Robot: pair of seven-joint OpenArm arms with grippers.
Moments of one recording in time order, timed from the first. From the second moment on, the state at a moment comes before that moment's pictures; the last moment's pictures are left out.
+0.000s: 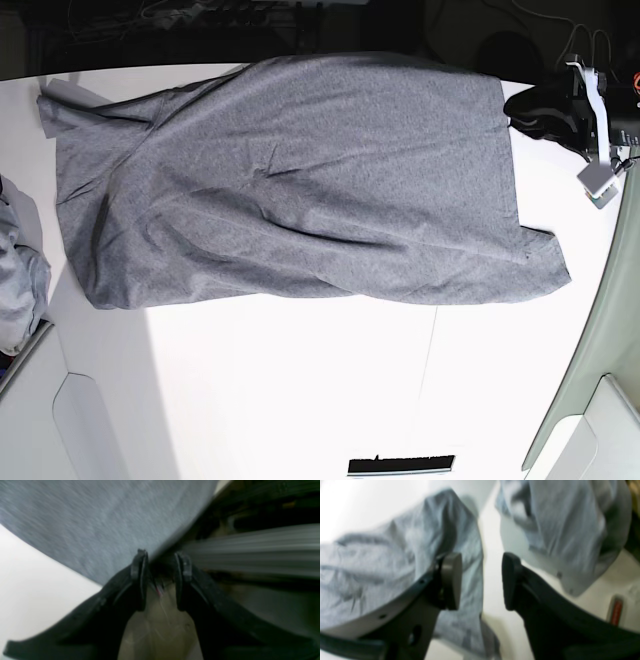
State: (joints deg) left arm 29.6 -42.4 -22.2 106.2 -80.6 -38.4 70.9; right arm -17.5 26.8 43.2 87.7 48.7 32.4 -47.4
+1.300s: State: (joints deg) left arm -19.1 -25.9 2.2 42.1 -19.9 -25.7 19.4; right arm -4.5 2.6 -16.7 78.5 18.6 33.3 -40.5
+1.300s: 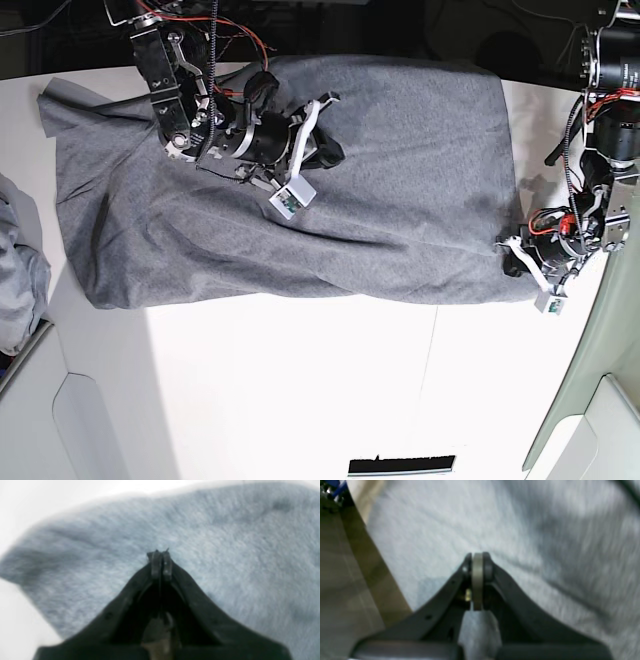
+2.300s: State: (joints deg) left arm -25.9 -27.3 2.3 38.6 -9.9 -25.1 20.1; right arm -14.7 18.5 -16.7 83.9 35.0 34.4 -45.3
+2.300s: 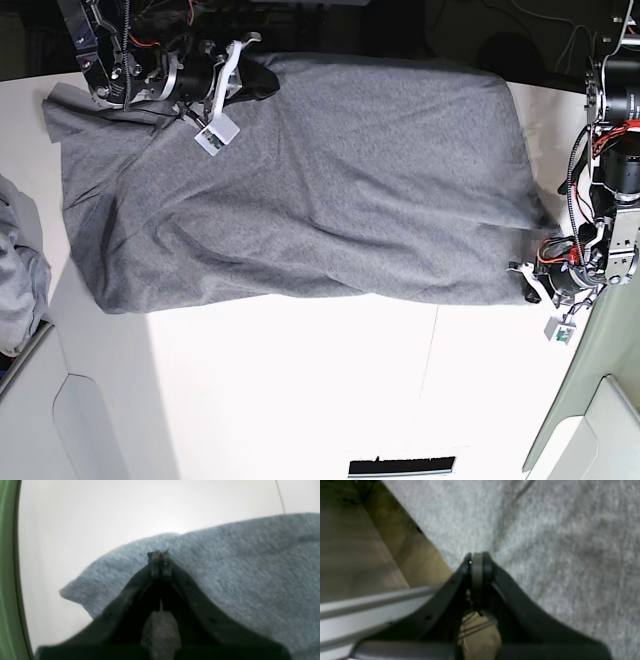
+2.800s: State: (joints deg) left arm -25.9 -28.8 2.3 36.3 -10.5 -27.4 23.0; right arm -13.0 19.3 -14.1 94.3 32.8 33.7 -42.8
